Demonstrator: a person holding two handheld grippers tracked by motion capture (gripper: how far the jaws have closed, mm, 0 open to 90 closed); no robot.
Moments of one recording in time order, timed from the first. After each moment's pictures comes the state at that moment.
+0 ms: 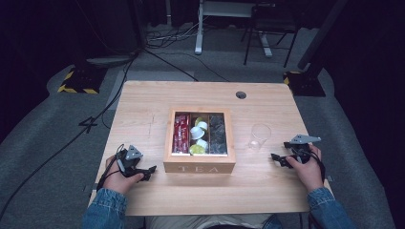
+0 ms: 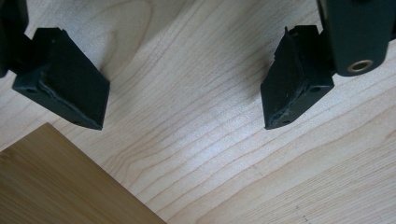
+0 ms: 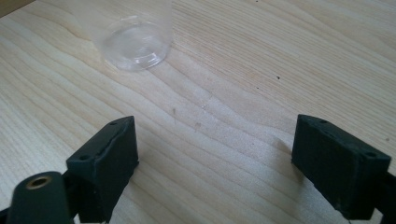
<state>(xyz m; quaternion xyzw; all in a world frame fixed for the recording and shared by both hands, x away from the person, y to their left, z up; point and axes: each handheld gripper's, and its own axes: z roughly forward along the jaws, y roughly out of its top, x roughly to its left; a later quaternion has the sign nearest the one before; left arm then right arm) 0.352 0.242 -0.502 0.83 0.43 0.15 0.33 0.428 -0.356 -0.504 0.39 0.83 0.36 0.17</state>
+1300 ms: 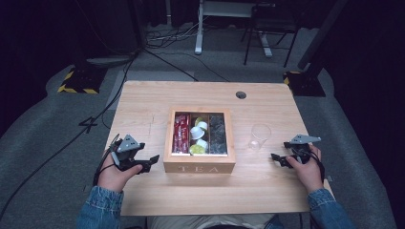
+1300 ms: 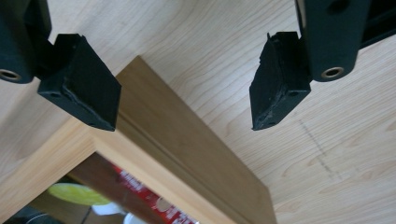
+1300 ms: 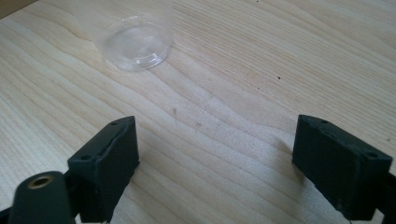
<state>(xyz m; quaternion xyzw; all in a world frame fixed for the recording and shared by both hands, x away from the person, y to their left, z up) 0.343 0.230 -0.431 0.81 0.40 0.15 0.41 0.428 -0.356 -0.504 0.39 0.83 0.36 0.17</state>
